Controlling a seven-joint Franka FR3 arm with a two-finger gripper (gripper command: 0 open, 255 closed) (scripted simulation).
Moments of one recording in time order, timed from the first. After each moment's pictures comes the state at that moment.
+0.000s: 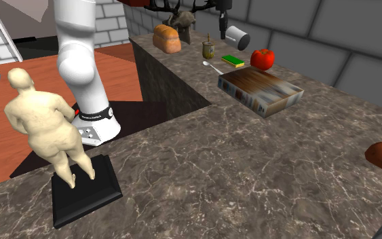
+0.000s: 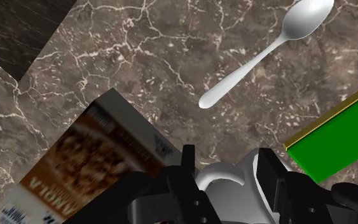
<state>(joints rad) 0.47 0.30 0.19 -1.55 -0.19 1.88 0.92</state>
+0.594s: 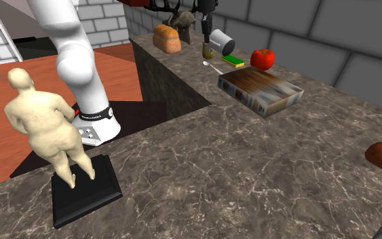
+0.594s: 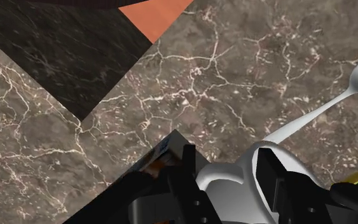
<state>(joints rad) 0.42 -0.06 0.18 -2.01 -0.12 1.99 0.86</state>
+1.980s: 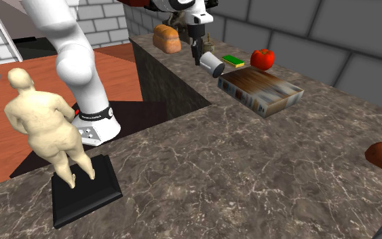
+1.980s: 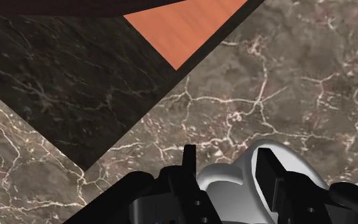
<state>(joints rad) 0.41 -0.15 0.17 -2.35 -0.12 2.24 0.86</state>
